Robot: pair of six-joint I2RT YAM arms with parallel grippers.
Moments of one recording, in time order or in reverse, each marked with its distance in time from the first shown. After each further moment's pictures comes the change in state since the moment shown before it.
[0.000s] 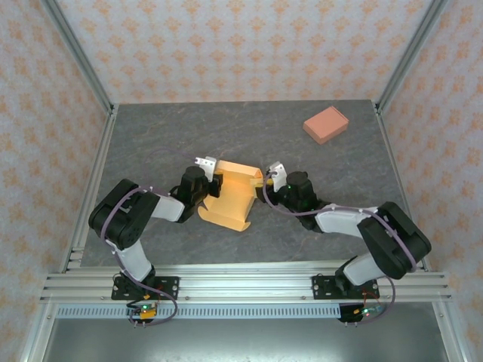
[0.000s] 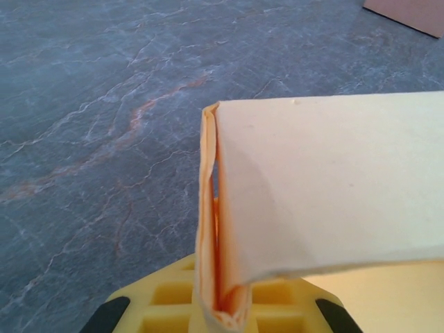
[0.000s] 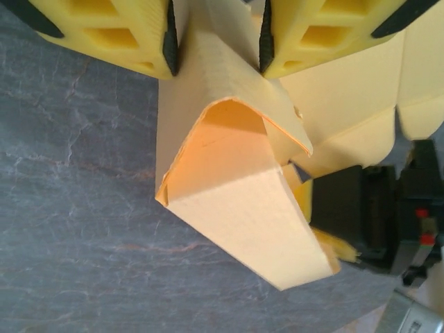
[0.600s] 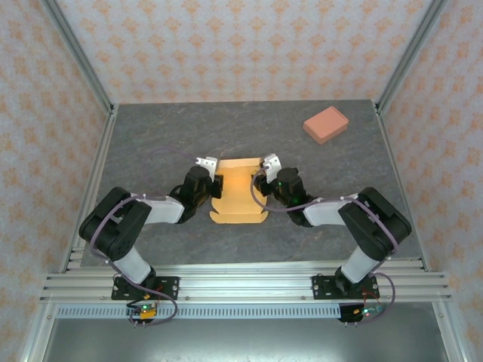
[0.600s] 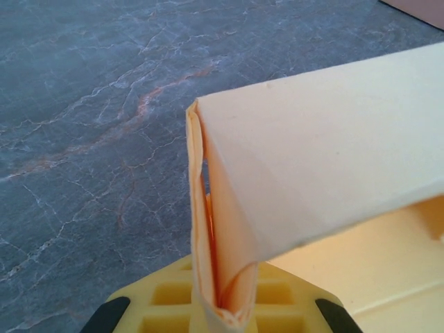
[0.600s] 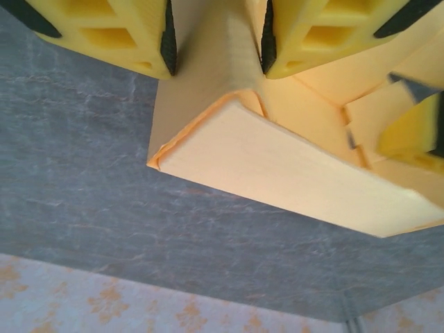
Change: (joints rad) left arm -0.067 -0.112 0.023 -0.188 -0.105 -0.060; right arm 0.041 0.171 0.084 0.190 0.258 -0.055
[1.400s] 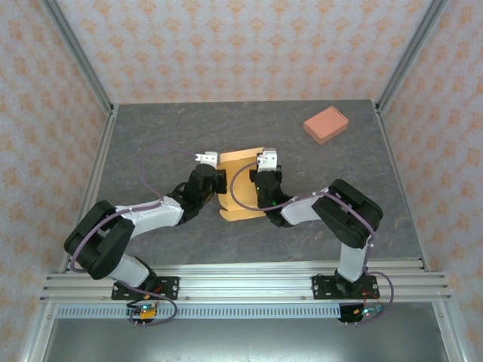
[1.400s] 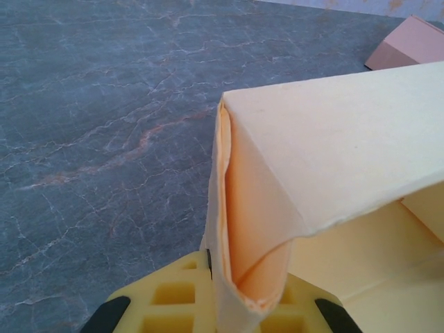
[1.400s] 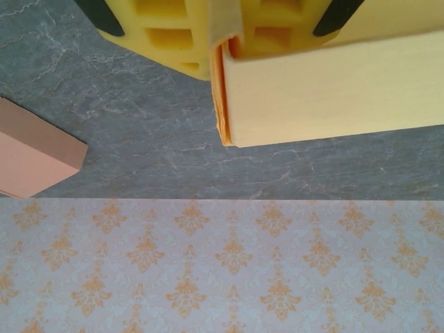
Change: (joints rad) left arm -0.092 -0.136 0.068 -0.187 -0.167 -0.164; right arm 0.154 0.185 0.155 0.192 0.712 0.076
